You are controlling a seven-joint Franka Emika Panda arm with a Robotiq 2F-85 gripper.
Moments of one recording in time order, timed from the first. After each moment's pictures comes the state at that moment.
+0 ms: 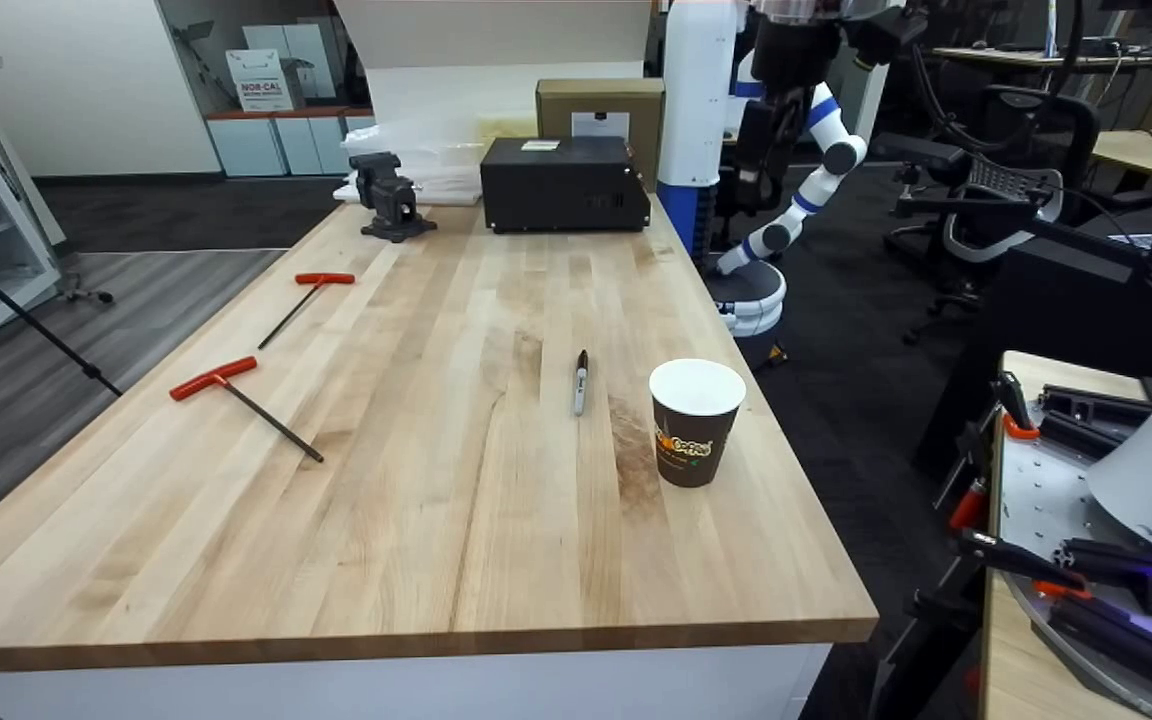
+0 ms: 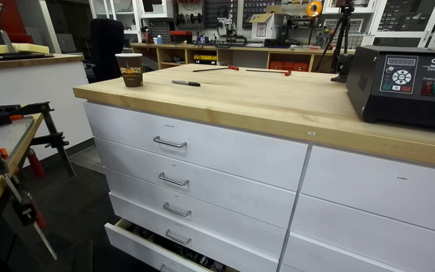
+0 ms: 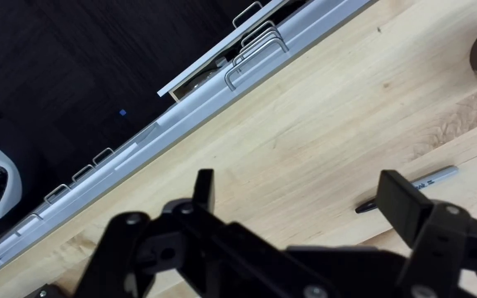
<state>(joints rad) -0.03 -0.29 0.02 -2.47 -0.10 2.29 0.08</state>
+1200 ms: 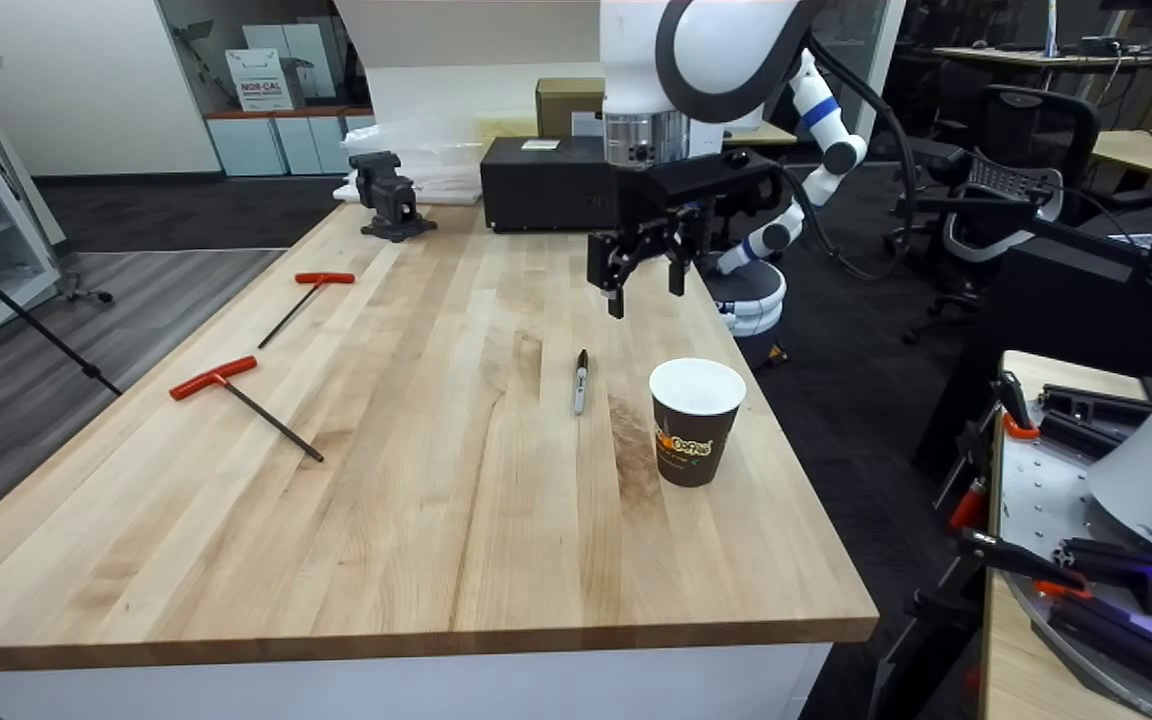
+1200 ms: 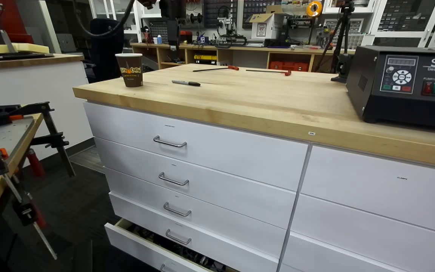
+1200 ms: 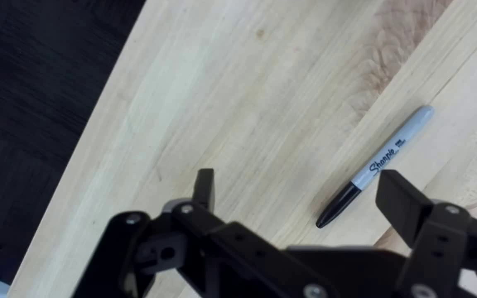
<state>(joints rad) 0.08 0.25 0.08 -2.13 -0.05 2.35 0.61</state>
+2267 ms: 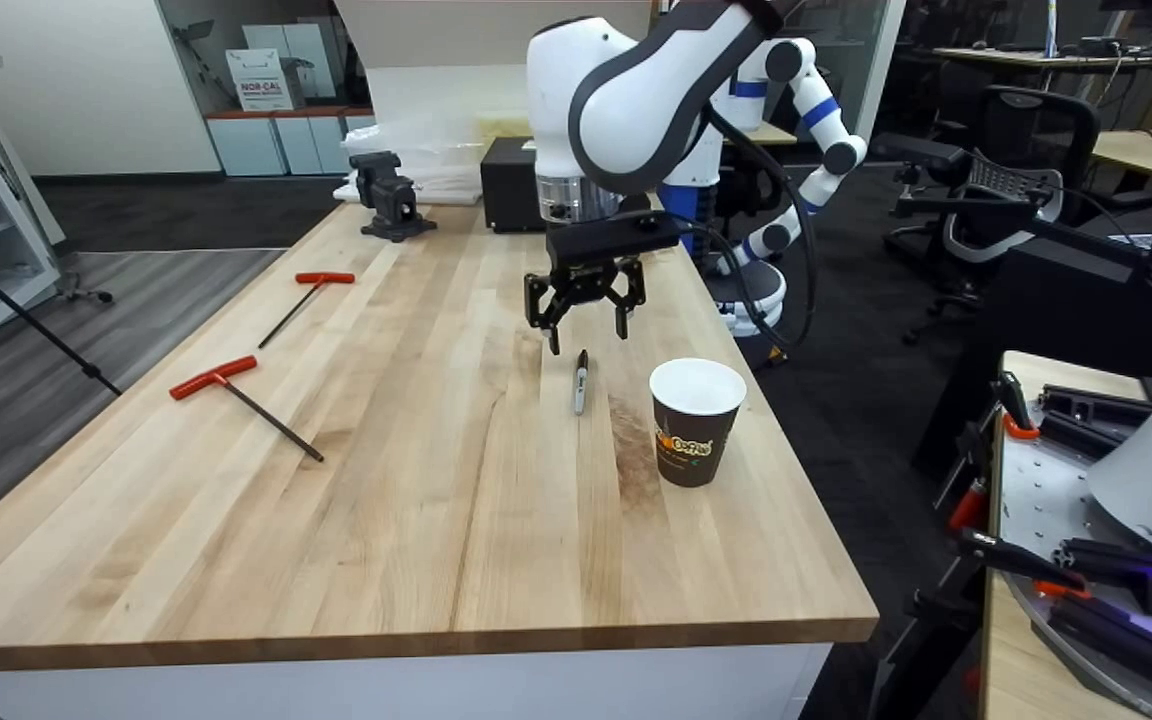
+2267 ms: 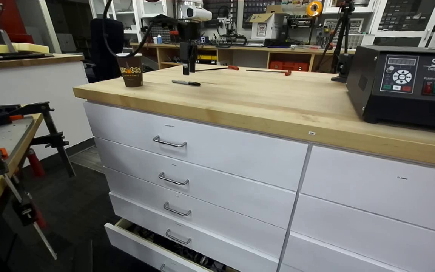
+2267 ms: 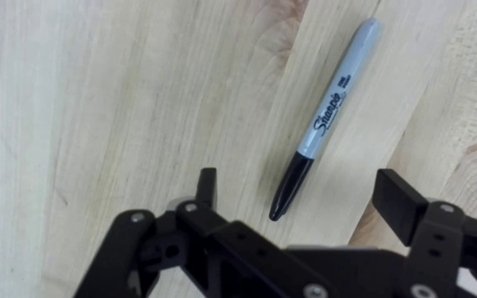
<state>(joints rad) 0.19 0.52 0.01 -1.87 -0.02 2.36 0.87</state>
